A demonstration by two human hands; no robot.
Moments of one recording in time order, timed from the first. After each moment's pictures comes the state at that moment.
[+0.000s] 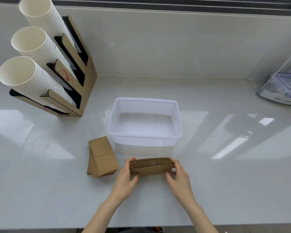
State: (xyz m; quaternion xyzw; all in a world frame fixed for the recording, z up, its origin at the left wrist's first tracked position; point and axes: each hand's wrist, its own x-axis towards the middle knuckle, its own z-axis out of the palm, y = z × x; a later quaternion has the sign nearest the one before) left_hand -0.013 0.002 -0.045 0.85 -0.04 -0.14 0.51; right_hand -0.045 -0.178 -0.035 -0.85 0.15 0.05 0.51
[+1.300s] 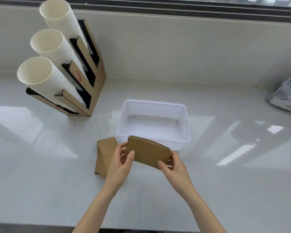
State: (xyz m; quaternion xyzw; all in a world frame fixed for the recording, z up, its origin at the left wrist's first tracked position) left_hand 0.003 0.020 0.019 0.74 0.05 -0.03 0.67; right_hand -0.018 -0.147 0.018 -0.79 0.12 0.09 0.60
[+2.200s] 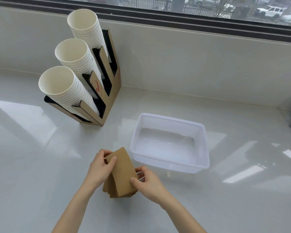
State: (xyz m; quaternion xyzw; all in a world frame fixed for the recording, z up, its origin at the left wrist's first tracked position) left_hand 0.061 0.102 0.013 0.84 0.17 -0.07 0.51; right_hand 0.040 -0.060 0.016 -0.82 0.01 0.28 0.51
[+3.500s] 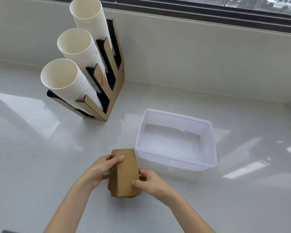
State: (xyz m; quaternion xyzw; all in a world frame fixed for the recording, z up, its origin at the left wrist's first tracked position) left_hand 0.071 0.121 -0.003 0.68 0.26 -0.28 0.63; right_hand 0.046 -0.056 -0.003 -0.72 0.01 0.40 0.57
